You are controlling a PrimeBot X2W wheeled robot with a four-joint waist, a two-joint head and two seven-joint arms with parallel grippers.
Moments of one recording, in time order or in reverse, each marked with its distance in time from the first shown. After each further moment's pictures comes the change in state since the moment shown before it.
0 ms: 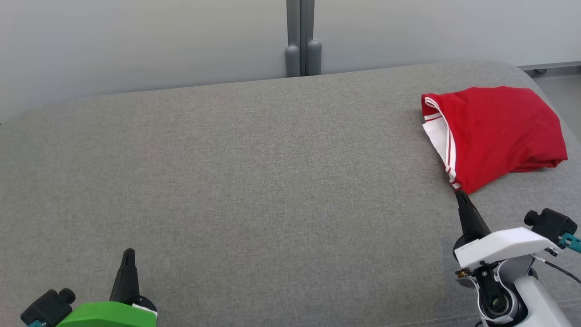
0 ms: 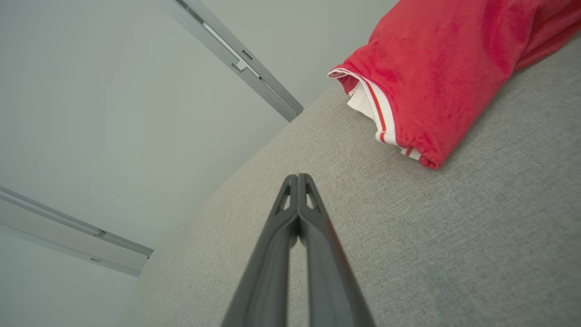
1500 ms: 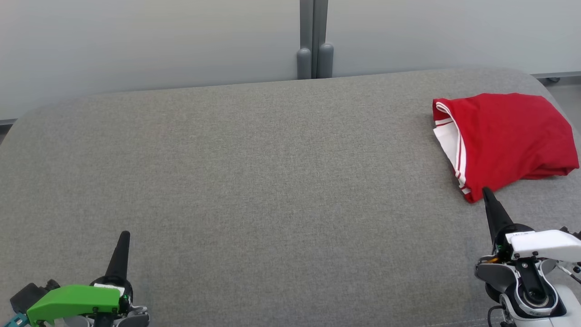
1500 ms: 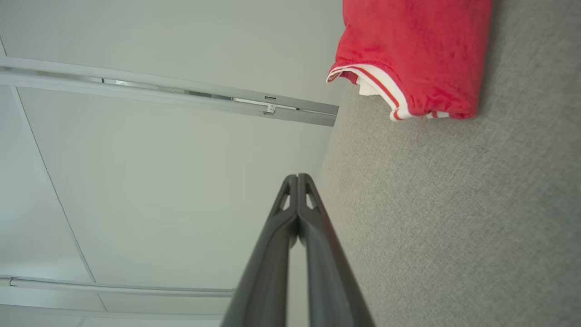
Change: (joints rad) left arm -0.104 0.028 0.036 0.106 -0.517 -0.109 0.123; right arm -0.005 0.048 -0.192 0.037 0.528 0.105 0.131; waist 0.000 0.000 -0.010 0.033
